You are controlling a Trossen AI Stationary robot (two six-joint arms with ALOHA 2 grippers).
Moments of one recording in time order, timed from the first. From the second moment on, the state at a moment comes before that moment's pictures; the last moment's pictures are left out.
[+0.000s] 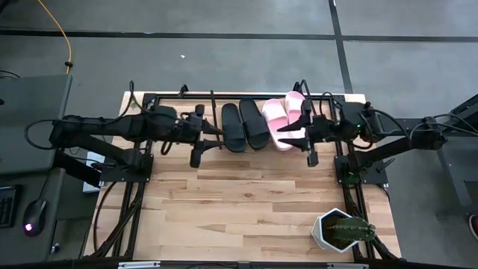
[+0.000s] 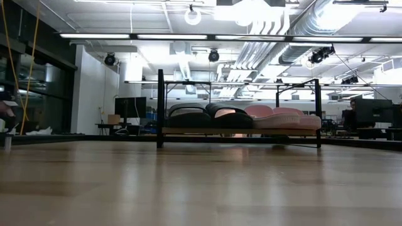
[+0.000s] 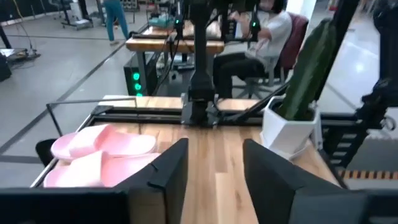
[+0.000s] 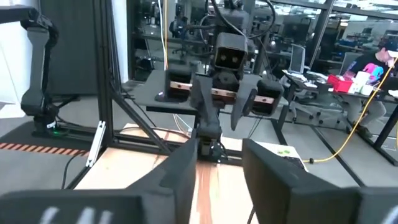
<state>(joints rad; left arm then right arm) 0.09 1.11 1.09 -0.19 -0.03 -0.02 0.09 1.01 1.16 -0.20 0.02 -0.14</state>
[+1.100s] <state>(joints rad) 0.15 0.88 1.09 -0.47 0.12 -0.03 0.21 0.68 1.16 -0.55 0.07 -0.11</state>
